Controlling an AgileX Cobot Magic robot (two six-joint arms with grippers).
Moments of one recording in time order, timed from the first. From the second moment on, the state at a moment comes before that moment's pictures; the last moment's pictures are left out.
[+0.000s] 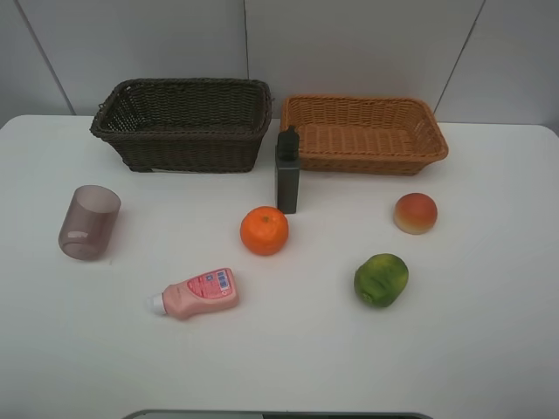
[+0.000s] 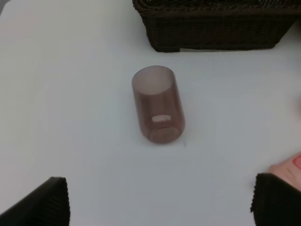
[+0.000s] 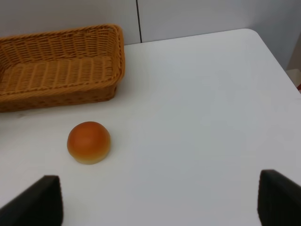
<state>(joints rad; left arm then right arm) -0.04 0.01 -0.51 0.02 1.06 0.00 -0.09 -0.01 -0.52 -0.08 1.06 0.07</state>
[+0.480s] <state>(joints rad) -0.04 0.59 -0.67 0.09 0.96 -0.08 -0.09 -0.01 -0.52 -0.08 1.06 0.07</state>
